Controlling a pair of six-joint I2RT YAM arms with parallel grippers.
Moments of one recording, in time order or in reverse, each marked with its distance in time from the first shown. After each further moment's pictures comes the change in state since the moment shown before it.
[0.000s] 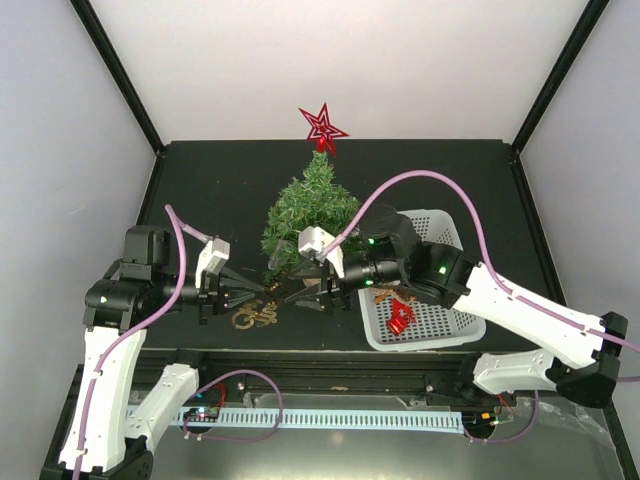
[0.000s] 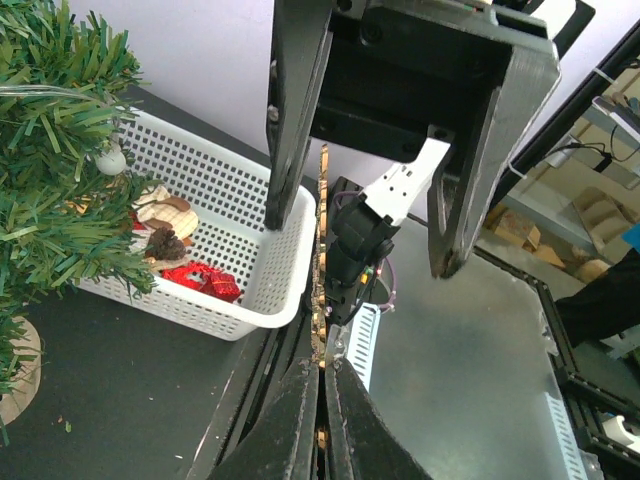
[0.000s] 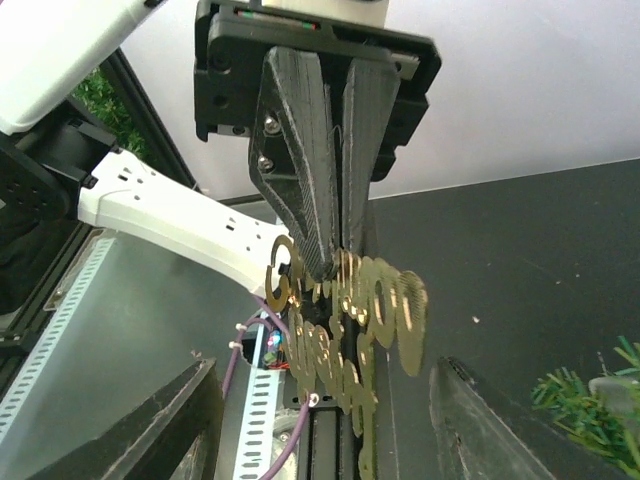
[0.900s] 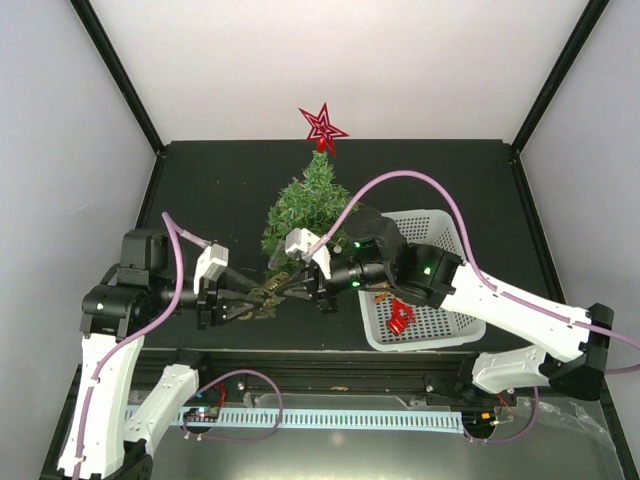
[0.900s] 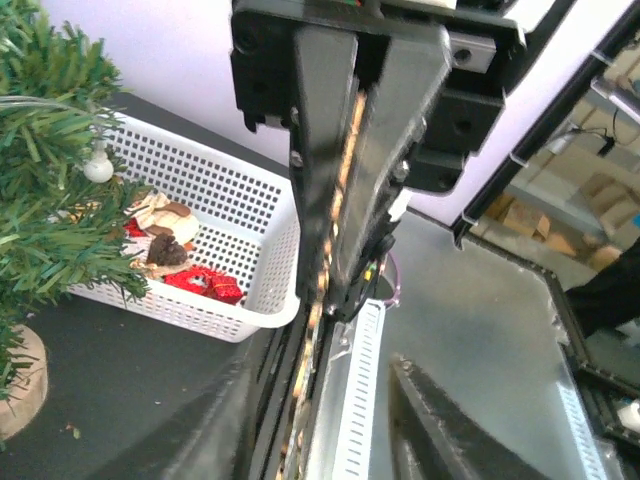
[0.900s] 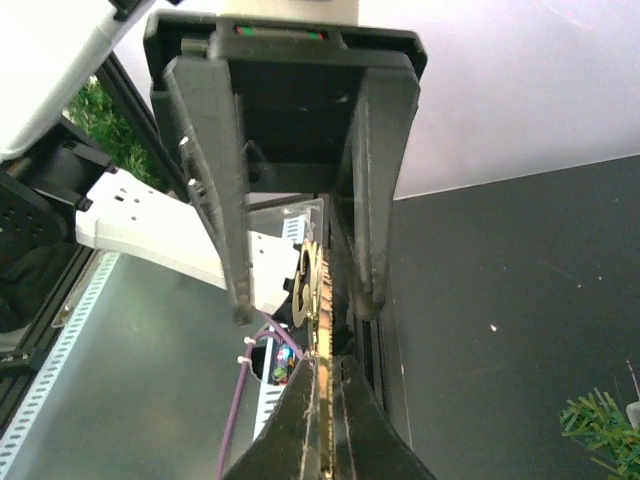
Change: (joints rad) left arm -0.006 -0.025 0.001 -0.003 -0.001 0.025; right arm 0.047 0.074 0.013 0.055 0.024 0.054
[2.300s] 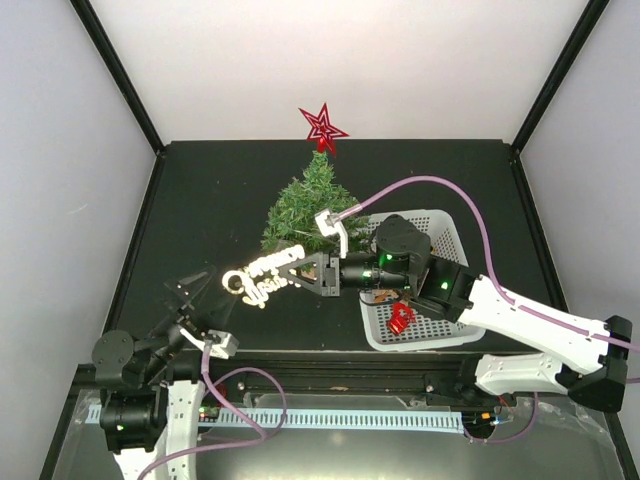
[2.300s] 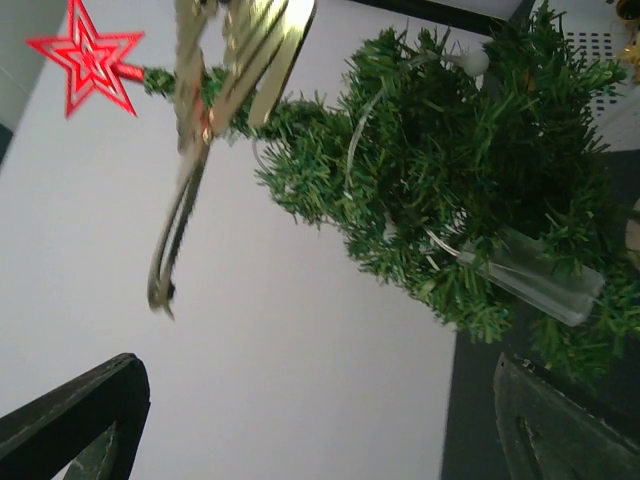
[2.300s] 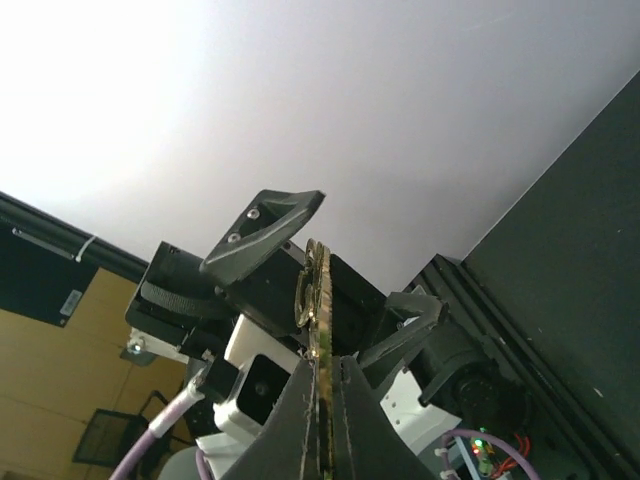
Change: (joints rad) left arm 0.199 -0.711 -0.369 0.567 -0.514 0.868; right arm 0.010 -0.137 -0.143 0.286 0.159 0.823
